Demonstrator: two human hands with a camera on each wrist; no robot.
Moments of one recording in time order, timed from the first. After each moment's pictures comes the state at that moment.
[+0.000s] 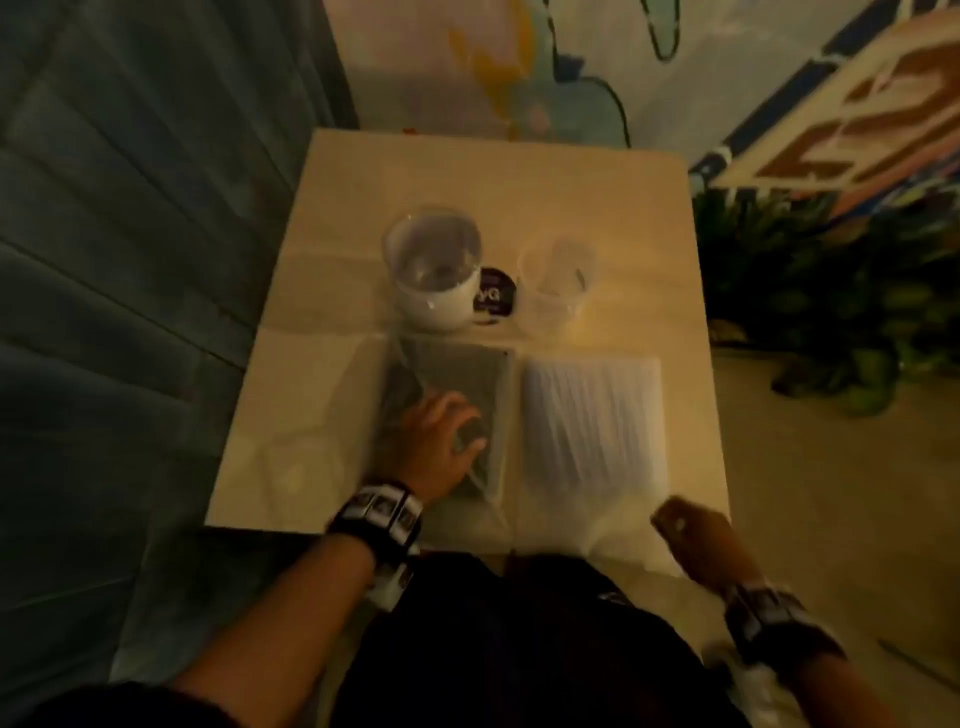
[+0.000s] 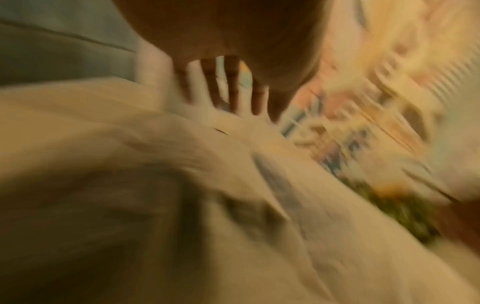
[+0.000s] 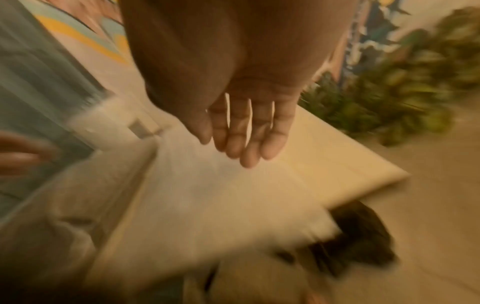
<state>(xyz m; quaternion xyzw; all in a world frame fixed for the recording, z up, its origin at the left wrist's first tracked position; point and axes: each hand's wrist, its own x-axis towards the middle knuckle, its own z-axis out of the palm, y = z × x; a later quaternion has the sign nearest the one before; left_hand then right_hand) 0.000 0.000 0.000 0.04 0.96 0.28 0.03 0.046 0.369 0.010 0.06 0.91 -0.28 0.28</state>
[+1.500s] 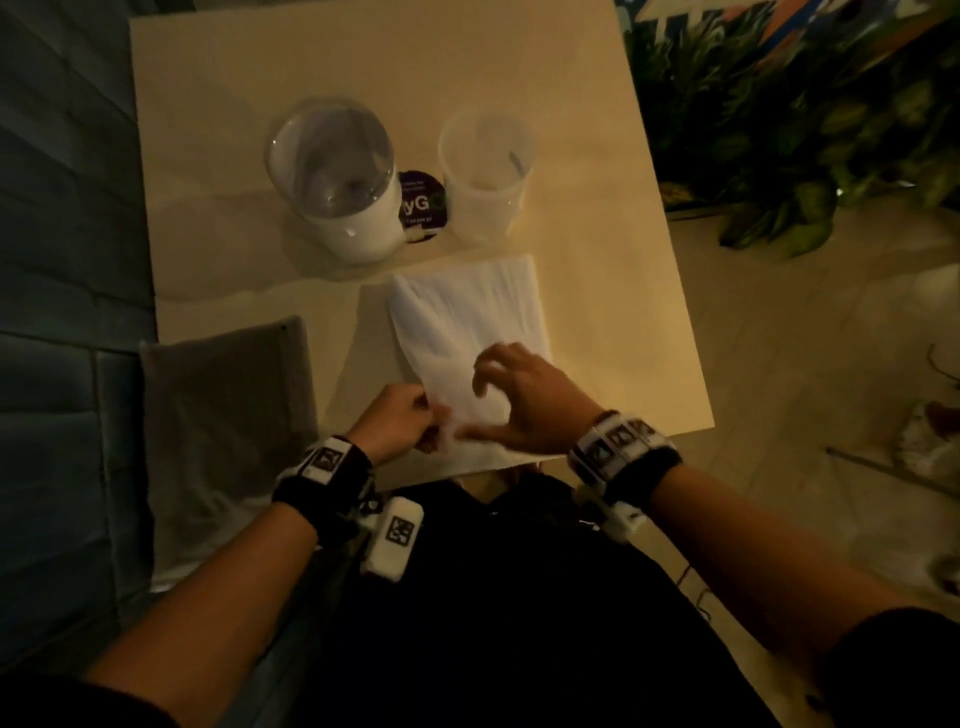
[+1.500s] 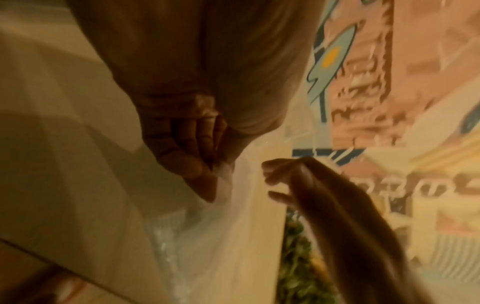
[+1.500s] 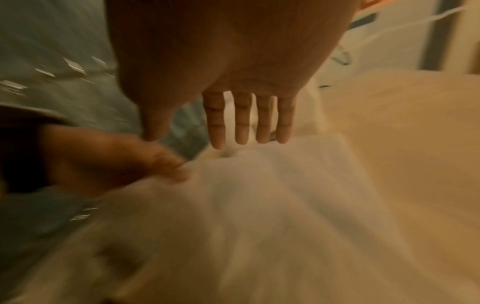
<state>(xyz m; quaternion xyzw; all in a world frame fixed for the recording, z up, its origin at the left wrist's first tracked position) 0.006 -0.001 0.007 -0.15 0.74 0.52 0.41 -0.001 0.210 0.033 -0.25 0.90 -0.27 0.22</state>
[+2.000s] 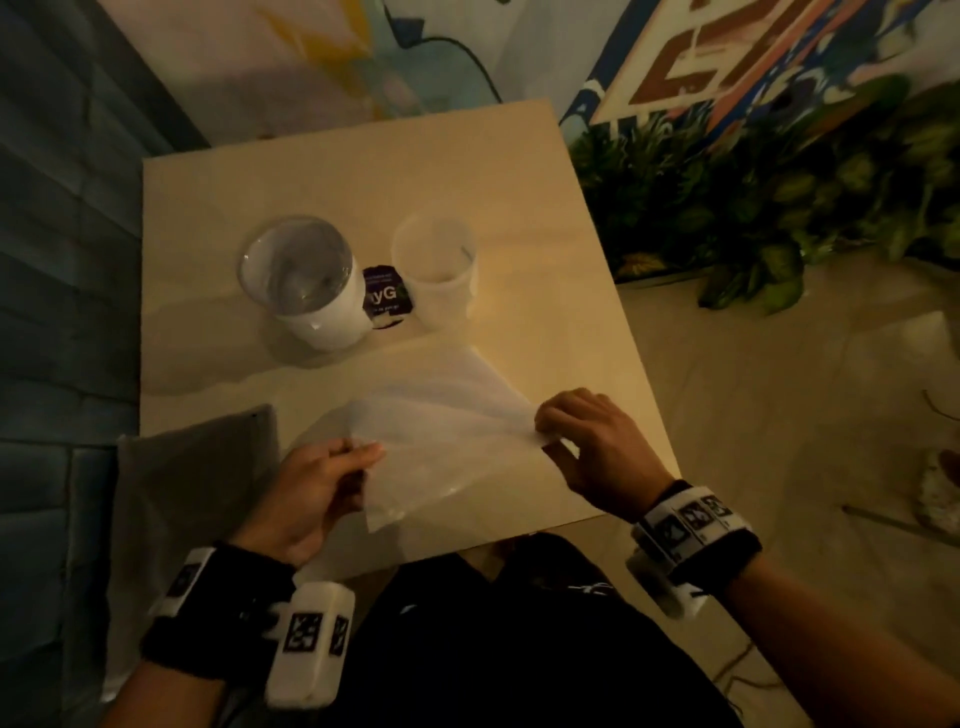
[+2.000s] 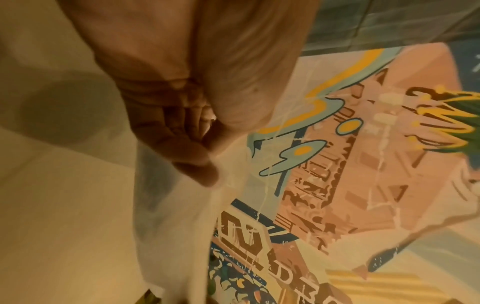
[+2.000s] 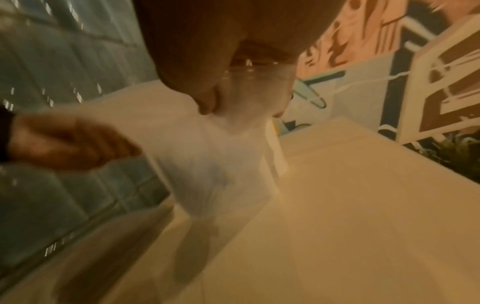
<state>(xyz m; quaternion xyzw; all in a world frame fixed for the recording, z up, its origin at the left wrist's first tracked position) -0.006 0.010 0.097 -0.29 0.59 0.68 0.31 0.005 0.318 0.067 -0.21 0.94 -0.27 0.02</state>
